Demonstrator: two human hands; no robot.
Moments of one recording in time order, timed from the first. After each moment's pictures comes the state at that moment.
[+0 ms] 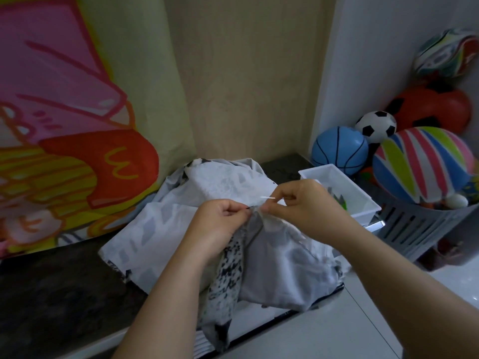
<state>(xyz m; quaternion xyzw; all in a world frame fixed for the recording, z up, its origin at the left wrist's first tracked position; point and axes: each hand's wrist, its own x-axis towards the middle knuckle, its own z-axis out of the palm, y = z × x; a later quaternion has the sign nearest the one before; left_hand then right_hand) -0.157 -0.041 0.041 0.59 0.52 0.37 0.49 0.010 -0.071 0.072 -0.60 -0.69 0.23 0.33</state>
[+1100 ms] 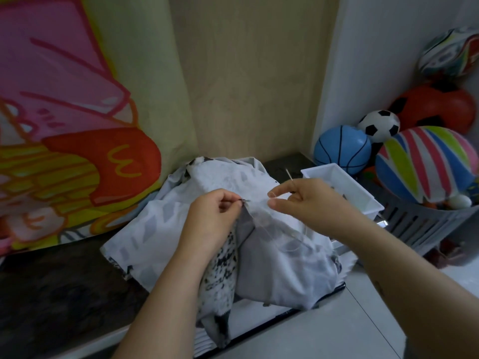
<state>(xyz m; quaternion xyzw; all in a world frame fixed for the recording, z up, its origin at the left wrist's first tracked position) -0.165 -0.035 0.040 0.67 0.54 0.40 0.31 0.016 -0.067 0.074 -0.61 -0.65 0.34 0.30</state>
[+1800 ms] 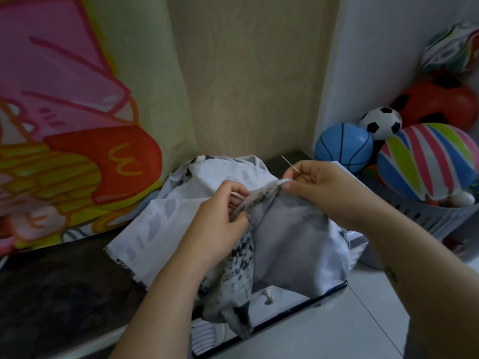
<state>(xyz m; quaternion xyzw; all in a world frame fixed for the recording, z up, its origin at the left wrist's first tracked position) -0.170 -0.052 0.048 0.73 0.47 0.35 0.34 0.025 -0.069 0.093 -0.58 -0.62 0.37 0.38</state>
